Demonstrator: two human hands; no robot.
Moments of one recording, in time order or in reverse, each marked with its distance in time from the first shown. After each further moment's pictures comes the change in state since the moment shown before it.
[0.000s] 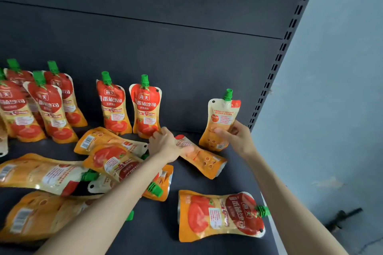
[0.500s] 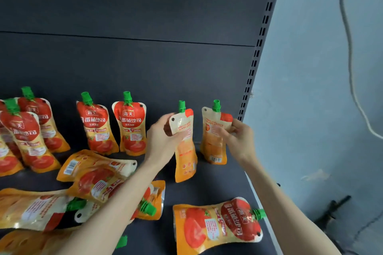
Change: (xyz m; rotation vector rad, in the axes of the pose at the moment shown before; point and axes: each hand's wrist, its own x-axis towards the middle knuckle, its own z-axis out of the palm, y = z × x) left_hand 0.000 0.024 -0.022 -0.783 0.275 0.441; right_hand -0.017 -0.024 -0.014 -0.008 0.299 -0.156
